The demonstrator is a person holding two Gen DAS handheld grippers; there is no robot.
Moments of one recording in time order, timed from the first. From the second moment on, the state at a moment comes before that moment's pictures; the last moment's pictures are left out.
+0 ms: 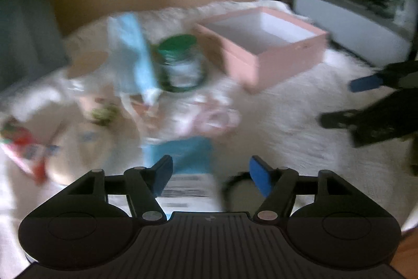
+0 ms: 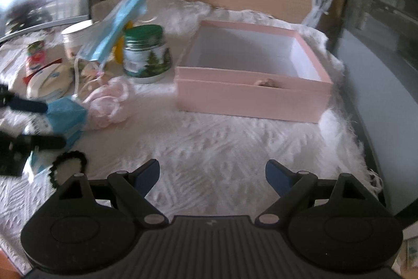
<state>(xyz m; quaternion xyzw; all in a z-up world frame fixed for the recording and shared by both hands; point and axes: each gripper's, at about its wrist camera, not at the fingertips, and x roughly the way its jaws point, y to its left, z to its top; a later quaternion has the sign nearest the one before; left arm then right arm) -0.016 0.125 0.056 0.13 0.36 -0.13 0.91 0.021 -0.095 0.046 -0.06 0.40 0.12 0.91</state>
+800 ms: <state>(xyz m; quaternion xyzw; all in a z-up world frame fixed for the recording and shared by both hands) -0.029 0.206 0.061 -0.04 0.42 -0.09 0.90 0.014 0.007 0.031 -0.09 0.44 0.30 0.84</state>
